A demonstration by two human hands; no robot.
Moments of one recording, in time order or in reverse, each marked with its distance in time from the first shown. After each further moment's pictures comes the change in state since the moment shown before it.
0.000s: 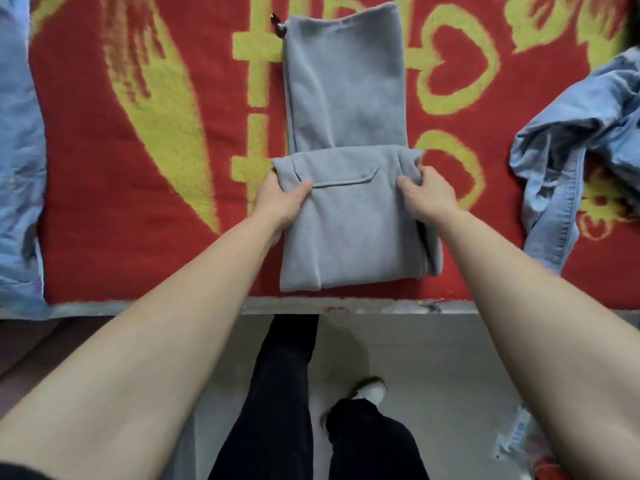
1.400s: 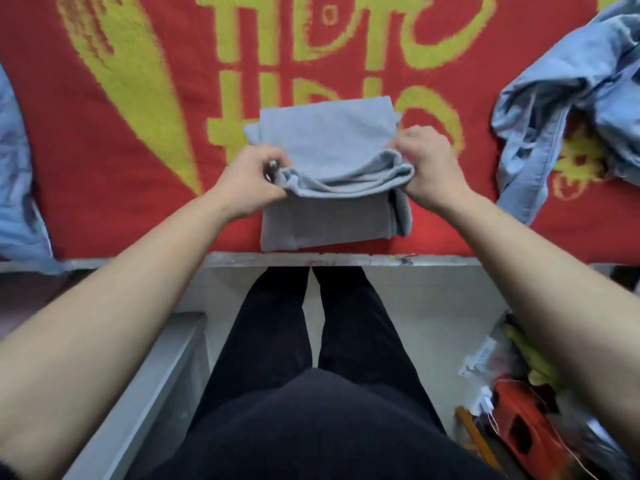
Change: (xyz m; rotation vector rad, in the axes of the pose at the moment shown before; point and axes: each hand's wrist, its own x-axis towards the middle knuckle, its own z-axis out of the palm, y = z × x) left_hand -0.037 0.062 -0.030 0.517 -0.384 0.324; right_hand -0.008 0.005 -0.051 -0.258 0.027 -0.815
